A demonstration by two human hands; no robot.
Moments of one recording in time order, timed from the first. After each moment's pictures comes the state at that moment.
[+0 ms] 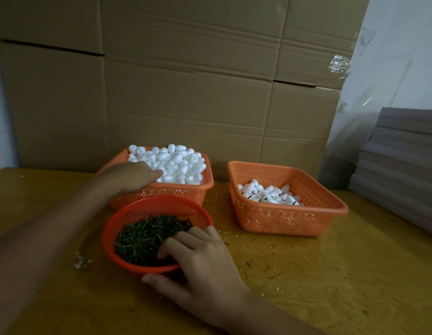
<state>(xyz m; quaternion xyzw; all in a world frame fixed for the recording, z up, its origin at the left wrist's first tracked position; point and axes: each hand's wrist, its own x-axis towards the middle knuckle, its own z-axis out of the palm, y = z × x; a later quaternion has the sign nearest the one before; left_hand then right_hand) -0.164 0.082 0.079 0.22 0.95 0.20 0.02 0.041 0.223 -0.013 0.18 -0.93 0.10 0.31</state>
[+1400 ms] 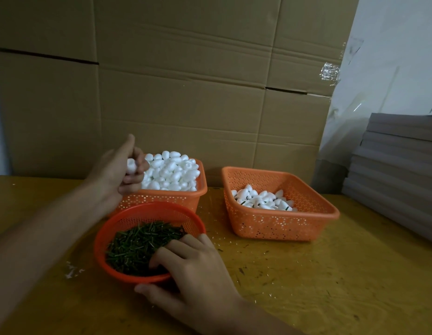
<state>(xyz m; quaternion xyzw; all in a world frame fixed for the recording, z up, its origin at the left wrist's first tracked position) -0.127 0.081 0.095 0.18 0.59 0.78 0.08 0.043 0.222 -0.009 0.18 -0.94 0.09 0.28</state>
